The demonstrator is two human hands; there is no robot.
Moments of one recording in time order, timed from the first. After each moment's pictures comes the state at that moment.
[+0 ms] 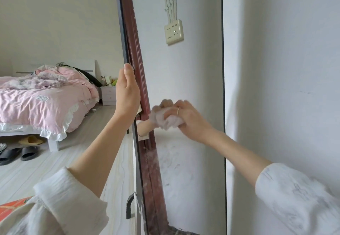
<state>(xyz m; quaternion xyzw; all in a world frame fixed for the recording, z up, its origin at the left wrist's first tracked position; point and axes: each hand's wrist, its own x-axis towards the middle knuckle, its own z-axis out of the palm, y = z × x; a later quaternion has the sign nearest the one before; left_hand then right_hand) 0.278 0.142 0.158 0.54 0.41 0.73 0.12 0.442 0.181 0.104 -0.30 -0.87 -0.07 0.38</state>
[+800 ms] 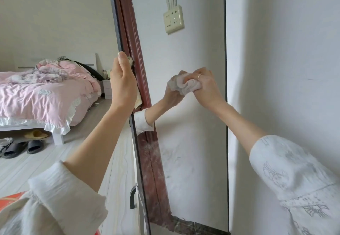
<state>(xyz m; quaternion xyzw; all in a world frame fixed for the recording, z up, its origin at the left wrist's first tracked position) 0.282 0.143 0.159 0.53 0.39 0.75 0.06 0.466 0.224 0.136 -0.39 -0.76 -0.03 0.52</state>
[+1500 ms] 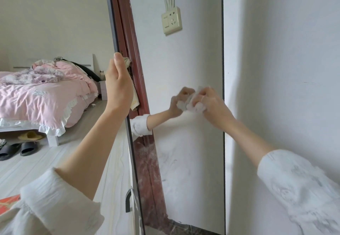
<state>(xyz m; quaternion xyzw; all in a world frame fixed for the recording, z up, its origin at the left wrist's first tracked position) 0.281 0.147 0.157 0.52 0.40 0.75 0.04 0.508 0.221 0.103 -0.41 -0.81 -0.14 0.38</state>
